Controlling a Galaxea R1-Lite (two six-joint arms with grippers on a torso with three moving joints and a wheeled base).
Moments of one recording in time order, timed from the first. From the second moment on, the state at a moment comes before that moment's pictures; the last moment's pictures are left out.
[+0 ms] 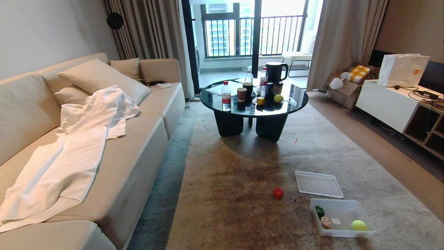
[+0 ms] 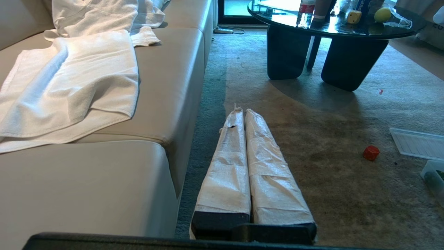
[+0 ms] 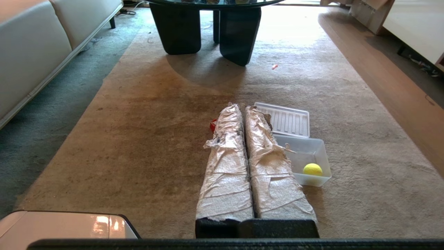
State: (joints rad) left arm 0.00 0.00 0.00 0.01 0.01 0.00; right arm 0.00 0.00 -0.05 0.14 0.02 -0.07
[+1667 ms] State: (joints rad) left arm 0.00 0.00 0.00 0.01 0.01 -0.01; right arm 0.00 0.00 -0.05 0.14 0.02 -0.07
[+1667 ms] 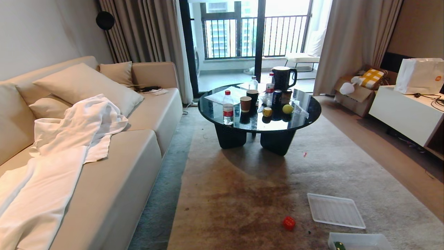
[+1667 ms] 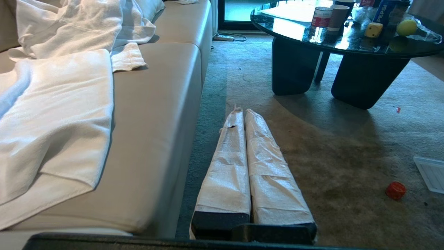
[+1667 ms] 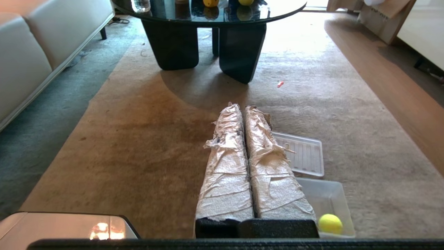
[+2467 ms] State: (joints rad) left arm 0.00 0.00 0.00 0.01 0.01 -0.01; right arm 0.00 0.00 -0.05 0.14 0.02 -0.07
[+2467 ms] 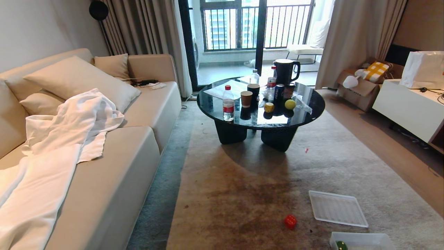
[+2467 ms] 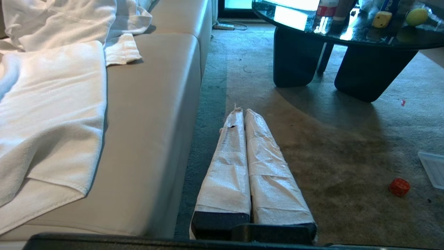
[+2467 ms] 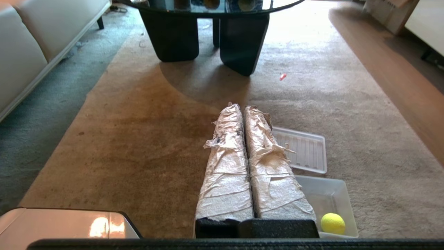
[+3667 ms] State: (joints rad) left arm 0.00 0.00 0.00 0.01 0.01 -0.01; right arm 0.00 0.00 -0.05 0.14 0.02 -0.07
